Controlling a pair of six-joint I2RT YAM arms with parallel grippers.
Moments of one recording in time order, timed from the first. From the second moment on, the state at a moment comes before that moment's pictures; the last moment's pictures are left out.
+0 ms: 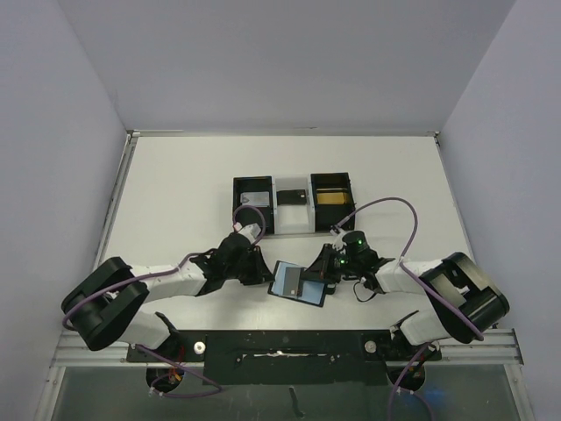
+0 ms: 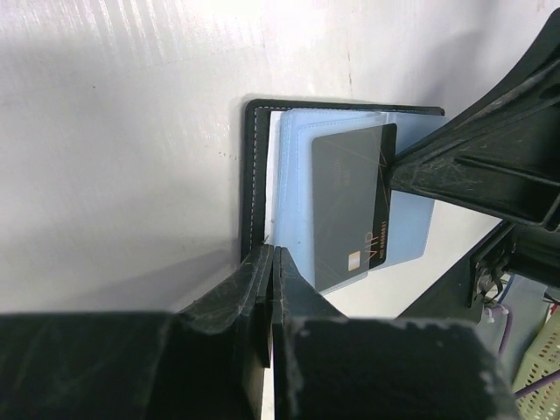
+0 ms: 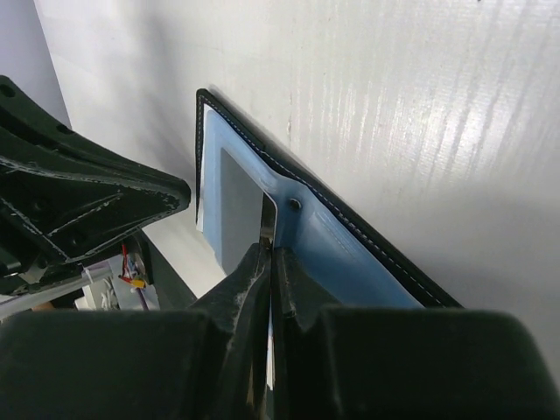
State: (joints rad) left arm -0.80 1.41 0.47 0.18 0.17 -0.88; right arm 0.55 1.42 0.34 0.34 -0.50 0.89
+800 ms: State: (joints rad) left arm -0.87 1.60 0.62 0.23 0.26 -0.80; right arm 0.56 1.37 0.31 0.35 -0.42 0.97
